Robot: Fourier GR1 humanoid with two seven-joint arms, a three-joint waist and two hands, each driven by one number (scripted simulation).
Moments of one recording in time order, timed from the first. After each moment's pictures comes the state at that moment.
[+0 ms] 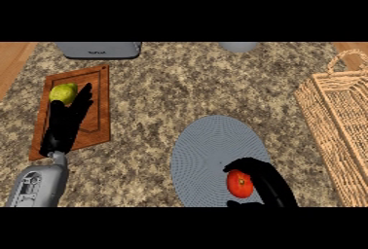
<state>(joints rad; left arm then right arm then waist) -0.23 0.20 0.08 -1.39 -0.12 -0.03 0.25 0.14 -0.10 0.28 -1.55 0.84 0.05 -0.20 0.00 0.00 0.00</state>
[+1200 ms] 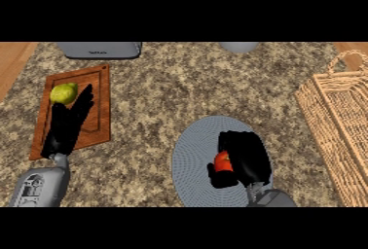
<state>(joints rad) -0.21 0.19 0.08 -1.41 -0.14 -0.03 0.24 -0.13 -0.01 0.41 -1.61 1.23 0.21 0.45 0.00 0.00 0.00</state>
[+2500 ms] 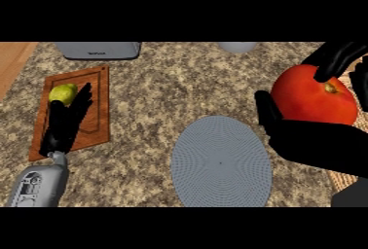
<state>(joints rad) -0.23 0.19 0.09 -1.40 -0.14 -0.03 0.25 -0.82 -0.07 0.01 -2.18 0.75 0.42 1.04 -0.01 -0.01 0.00</state>
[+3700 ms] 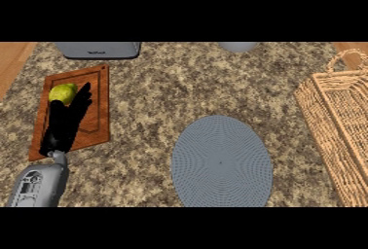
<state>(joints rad) -0.23 0.19 0.10 -1.38 -0.14 -0.04 0.23 -0.60 -0.68 -0.41 -1.73 0.70 0.65 0.55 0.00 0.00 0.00</state>
